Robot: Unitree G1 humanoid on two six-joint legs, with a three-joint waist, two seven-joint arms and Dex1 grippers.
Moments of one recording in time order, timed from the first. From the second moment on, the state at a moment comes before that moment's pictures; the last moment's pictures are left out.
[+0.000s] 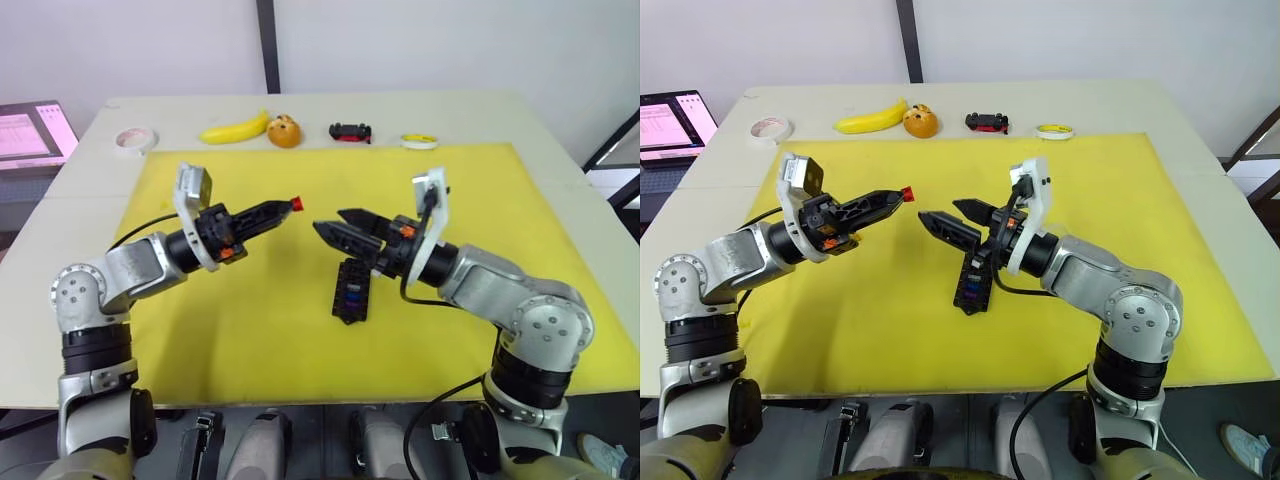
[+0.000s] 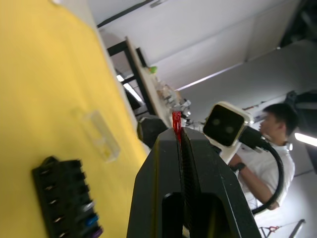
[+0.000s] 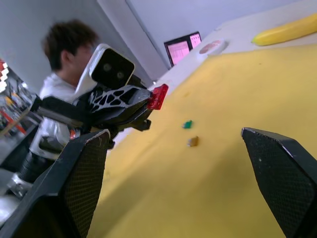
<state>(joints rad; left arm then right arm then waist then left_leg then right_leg) -0.55 0.47 0.33 0.02 -1.95 1.26 0.03 -0.53 -0.17 -0.30 -0.51 1.19 1.26 0.13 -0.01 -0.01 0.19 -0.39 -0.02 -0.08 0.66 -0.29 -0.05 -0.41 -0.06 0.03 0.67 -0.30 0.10</state>
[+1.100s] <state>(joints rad) -0.51 0.41 0.25 -0.04 -1.95 1.15 -0.02 -0.52 -0.34 -0.07 -0.46 1.67 0.91 -0.26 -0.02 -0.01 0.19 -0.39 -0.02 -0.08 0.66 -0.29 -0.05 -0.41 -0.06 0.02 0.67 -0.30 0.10</state>
